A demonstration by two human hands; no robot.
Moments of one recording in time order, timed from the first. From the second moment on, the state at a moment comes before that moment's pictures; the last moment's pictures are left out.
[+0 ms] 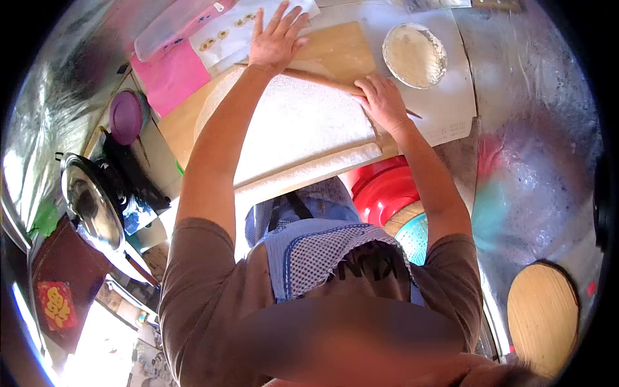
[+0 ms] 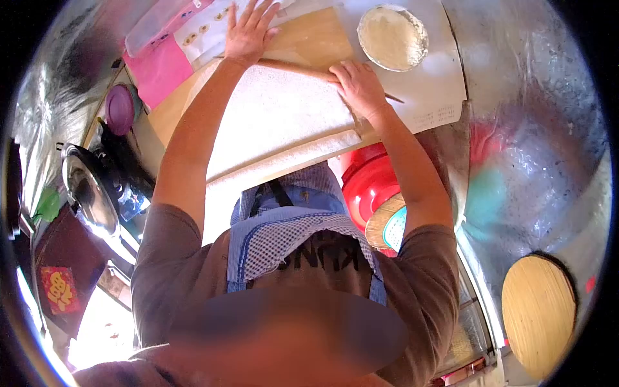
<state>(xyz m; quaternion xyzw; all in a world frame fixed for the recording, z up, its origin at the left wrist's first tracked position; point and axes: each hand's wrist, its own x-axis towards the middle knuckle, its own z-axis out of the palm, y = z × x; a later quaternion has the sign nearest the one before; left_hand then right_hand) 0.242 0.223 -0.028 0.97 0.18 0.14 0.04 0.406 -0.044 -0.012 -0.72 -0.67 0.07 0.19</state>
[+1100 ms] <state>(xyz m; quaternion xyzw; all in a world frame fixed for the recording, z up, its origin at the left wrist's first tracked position) 0.064 0.246 -0.033 0.90 0.42 0.15 0.06 0.334 0.137 -0.026 -0.78 -0.62 -0.06 0.12</state>
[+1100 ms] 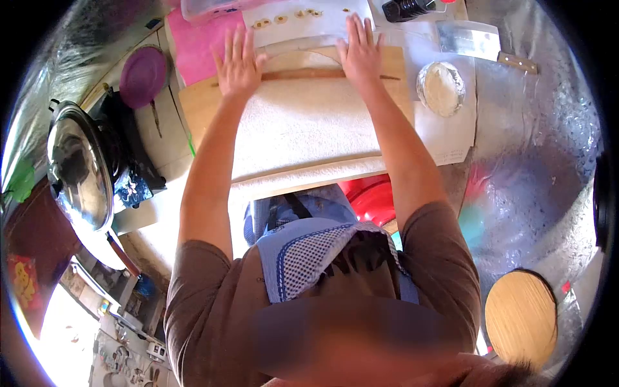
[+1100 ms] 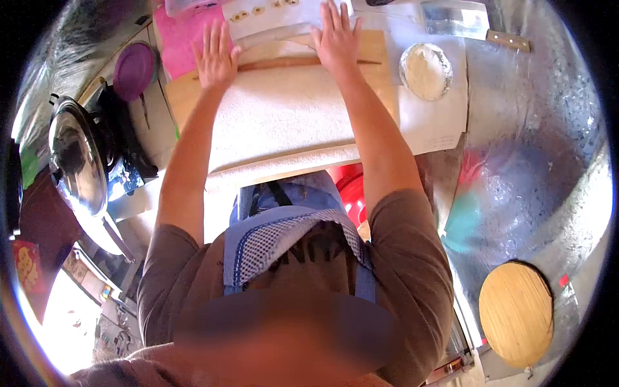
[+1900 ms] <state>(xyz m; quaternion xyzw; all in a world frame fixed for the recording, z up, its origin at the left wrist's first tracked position) 0.001 0.164 -0.025 0.94 0.33 0.07 0.06 0.303 0.035 0.001 -0.70 -0.70 0.10 0.11</state>
